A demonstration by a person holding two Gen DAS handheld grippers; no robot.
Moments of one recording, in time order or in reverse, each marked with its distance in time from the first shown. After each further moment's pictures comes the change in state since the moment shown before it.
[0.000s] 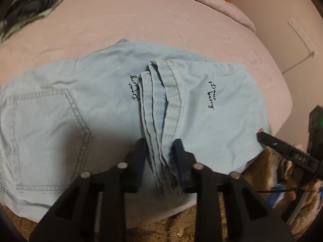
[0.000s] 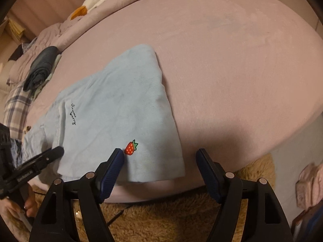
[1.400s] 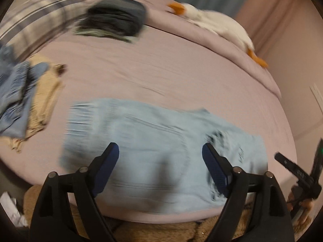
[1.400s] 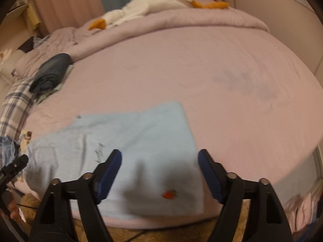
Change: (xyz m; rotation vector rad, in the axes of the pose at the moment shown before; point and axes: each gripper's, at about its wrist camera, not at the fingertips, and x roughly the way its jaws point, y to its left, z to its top) left arm -0.130 0.107 -0.022 -0.318 -0.333 0.168; right arm -0.022 0.086 0.047 -0.168 -0.194 -0.064
